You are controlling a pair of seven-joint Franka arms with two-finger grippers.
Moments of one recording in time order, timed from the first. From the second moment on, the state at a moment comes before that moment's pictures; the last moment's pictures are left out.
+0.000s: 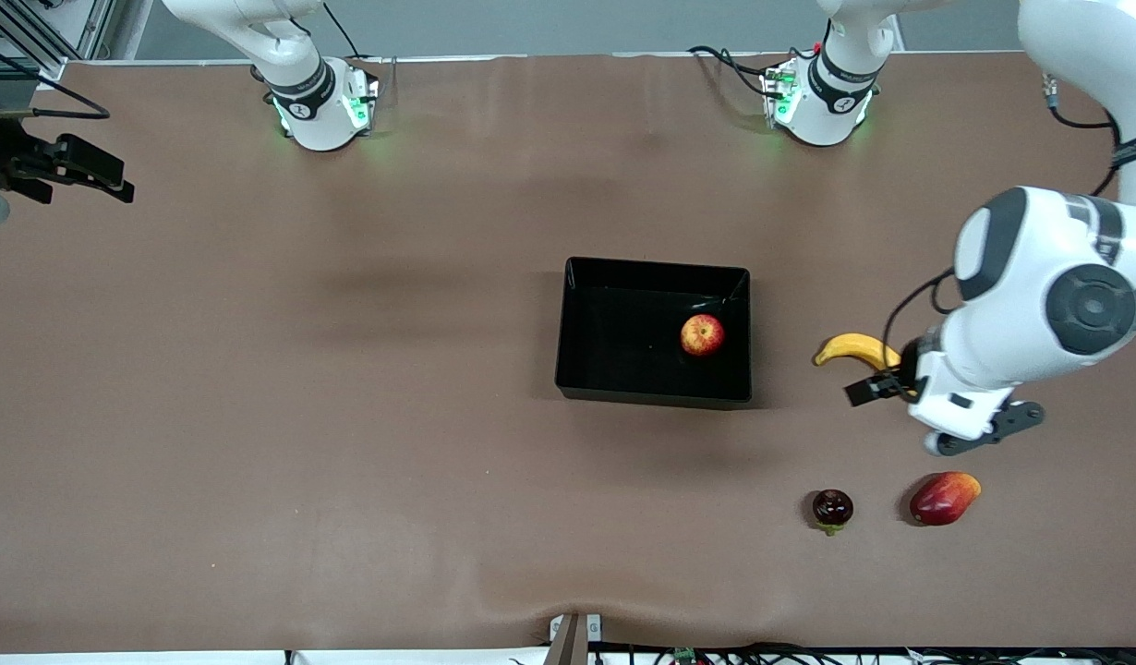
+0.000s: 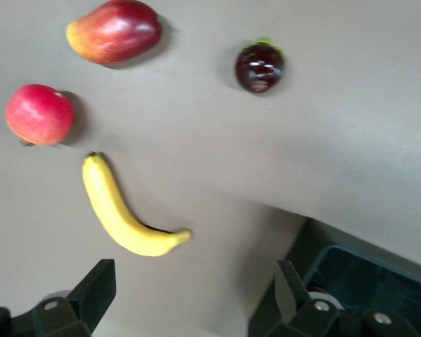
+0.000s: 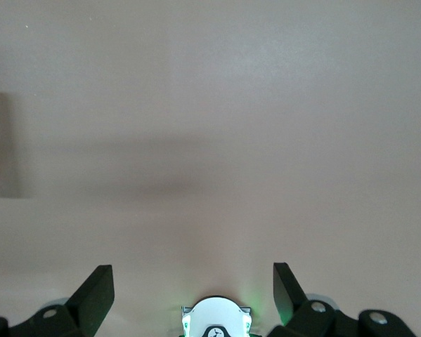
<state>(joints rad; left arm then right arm) 0.17 0.46 -0.40 -1.46 0.19 1.79 -0.56 0.09 -0.04 -0.10 -1.52 0.02 1.33 0.01</state>
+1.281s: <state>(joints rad) 0.40 0.53 -0.38 -1.88 0.19 2.23 -0.57 0.09 -0.04 -0.11 -1.52 0.02 1.41 0.01</state>
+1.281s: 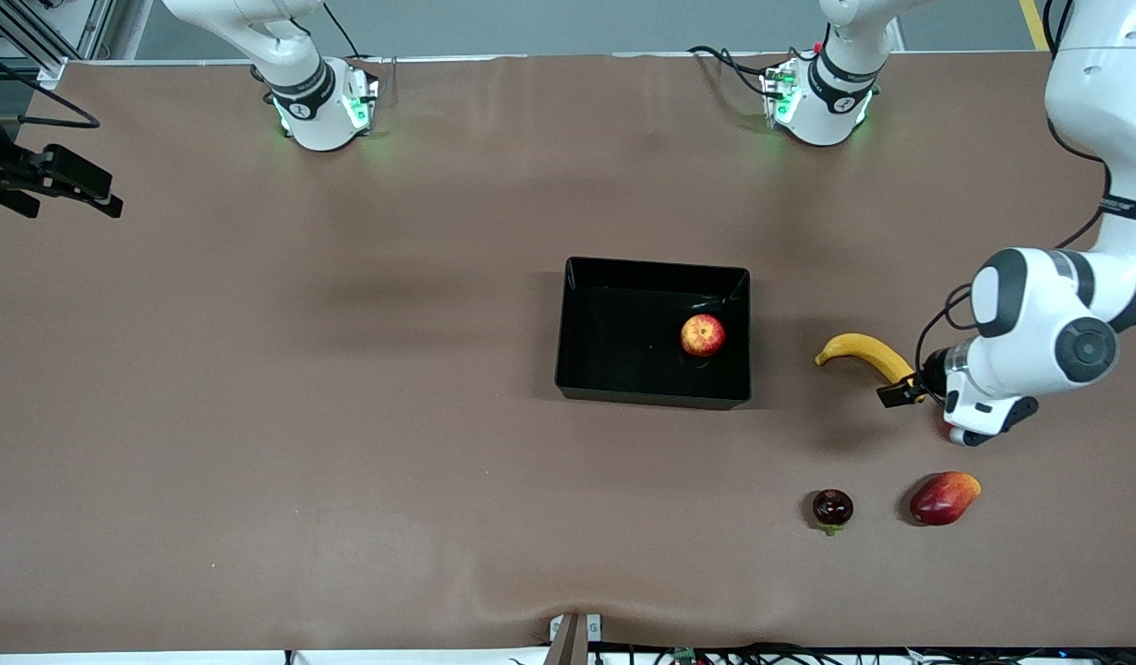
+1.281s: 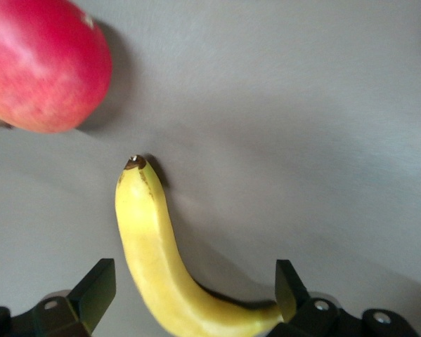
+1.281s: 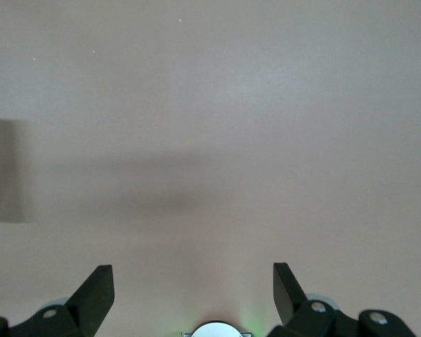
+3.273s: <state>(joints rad) 0.41 0.47 -0.63 -1.76 0.24 1.95 -0.76 0.08 -0.04 -0.11 -1.52 0.02 1.41 0.01</state>
